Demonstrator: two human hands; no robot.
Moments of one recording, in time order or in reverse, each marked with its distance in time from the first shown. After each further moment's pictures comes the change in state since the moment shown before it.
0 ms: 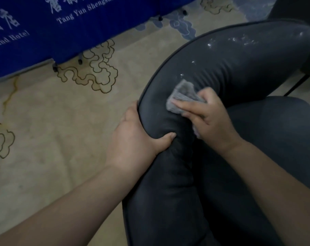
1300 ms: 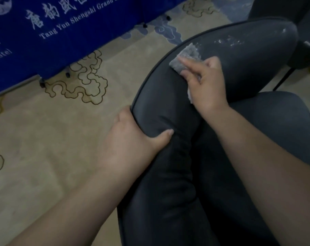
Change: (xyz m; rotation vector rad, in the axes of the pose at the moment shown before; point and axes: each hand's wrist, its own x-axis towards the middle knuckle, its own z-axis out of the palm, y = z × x) left_hand 0.029 0.016 -0.004 0.140 -0.106 0.002; right_hand 0.073 0.021 0.002 0.071 0.333 0.279
